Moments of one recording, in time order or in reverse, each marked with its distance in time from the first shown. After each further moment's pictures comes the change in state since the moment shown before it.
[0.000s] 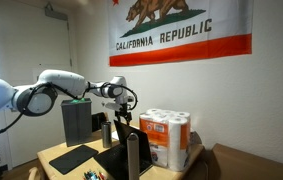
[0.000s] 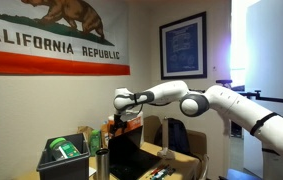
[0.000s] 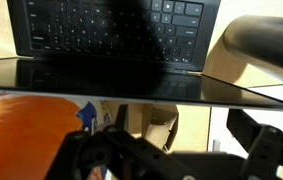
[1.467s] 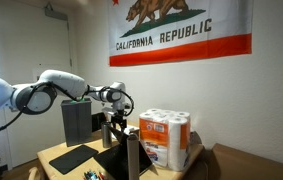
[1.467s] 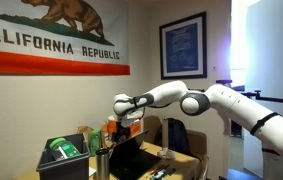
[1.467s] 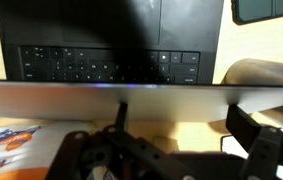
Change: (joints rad) arm 0.011 -0.022 0.000 -0.110 0.003 -0.073 0.079
